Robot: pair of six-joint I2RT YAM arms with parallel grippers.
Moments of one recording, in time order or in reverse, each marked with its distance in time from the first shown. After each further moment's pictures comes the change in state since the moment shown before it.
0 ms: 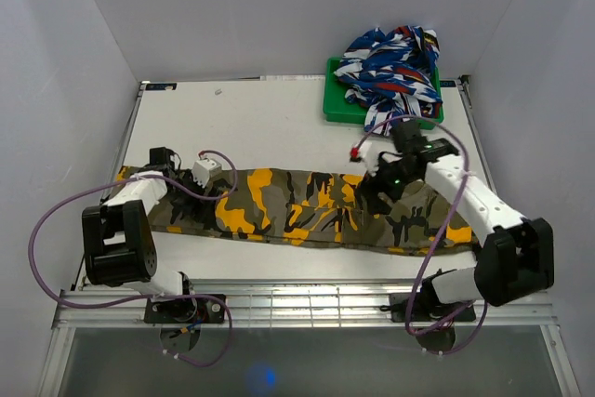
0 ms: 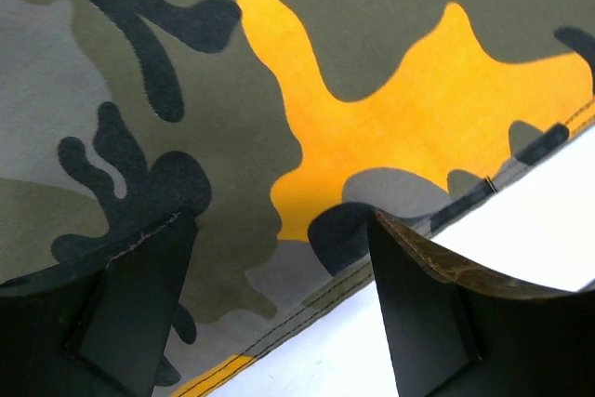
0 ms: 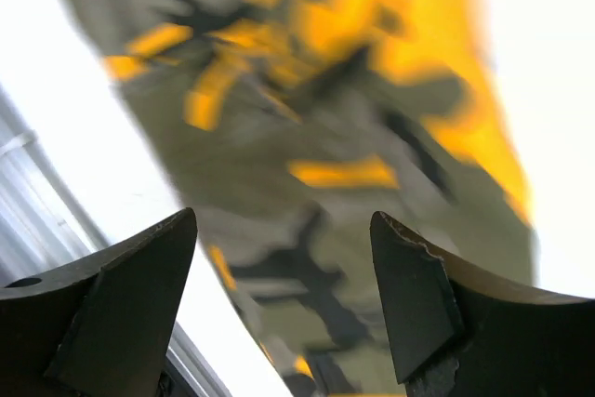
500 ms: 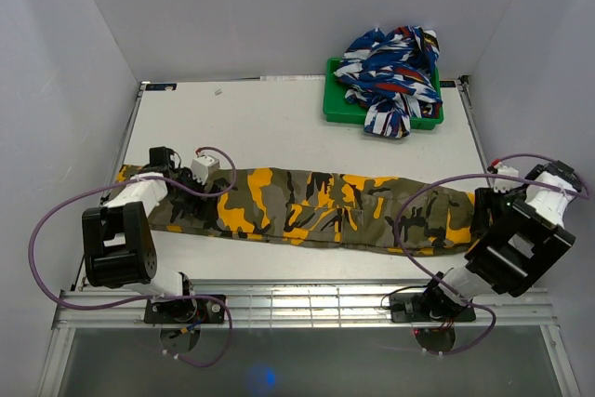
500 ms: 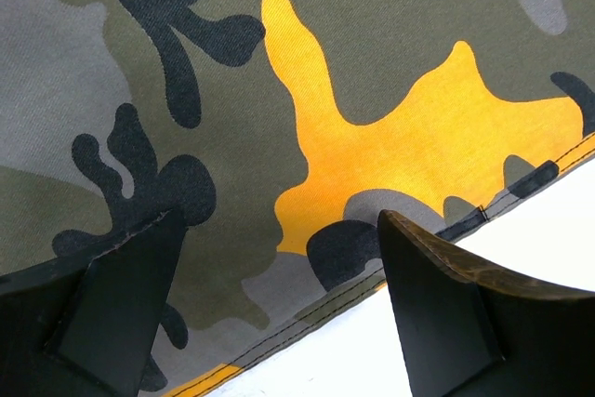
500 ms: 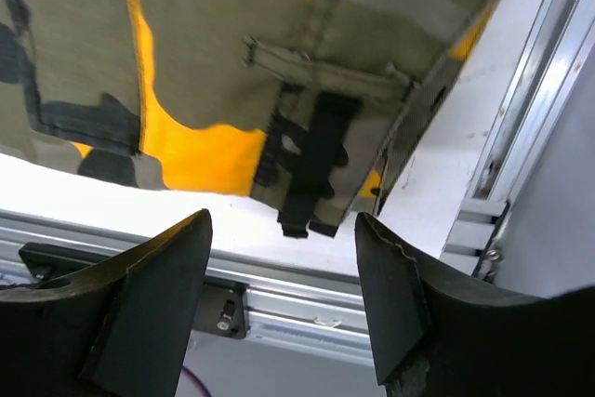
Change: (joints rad) left arm -0.003 -0.006 -0.005 0.066 -0.005 -0.119; right arm -1.153 0.038 -0.040 -0.133 0.133 -0.121
